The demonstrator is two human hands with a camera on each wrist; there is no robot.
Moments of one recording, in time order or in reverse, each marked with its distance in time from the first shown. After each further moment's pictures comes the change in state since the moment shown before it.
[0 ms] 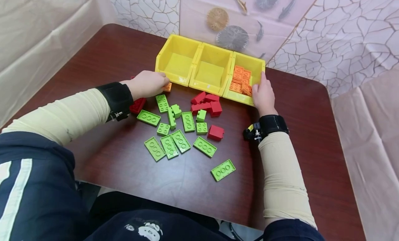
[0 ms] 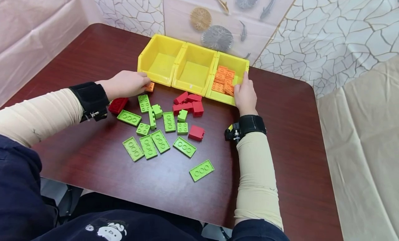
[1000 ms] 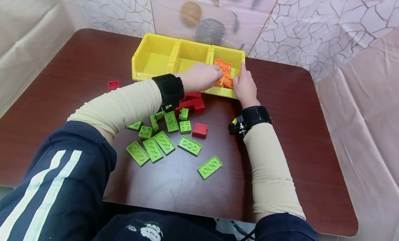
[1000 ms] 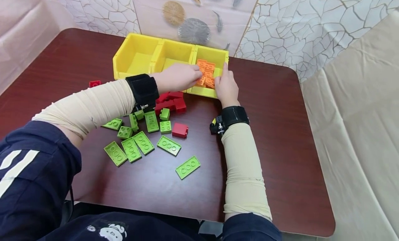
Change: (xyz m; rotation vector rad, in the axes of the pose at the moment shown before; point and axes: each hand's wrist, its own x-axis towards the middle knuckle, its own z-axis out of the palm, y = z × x) left_hand 0.144 0.148 -0.041 0.044 0.099 0.304; right_hand 0.009 0.008 -0.001 -0.007 -0.025 0.020
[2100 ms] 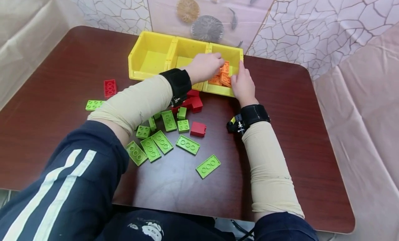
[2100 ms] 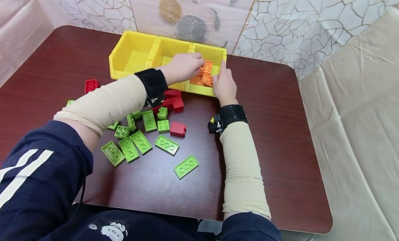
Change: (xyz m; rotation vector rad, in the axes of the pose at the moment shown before) left_hand 0.034 -0.018 0.012 -0.055 0.080 -0.148; right_hand -0.003 -0.003 -0.001 -0.017 0.012 -0.002
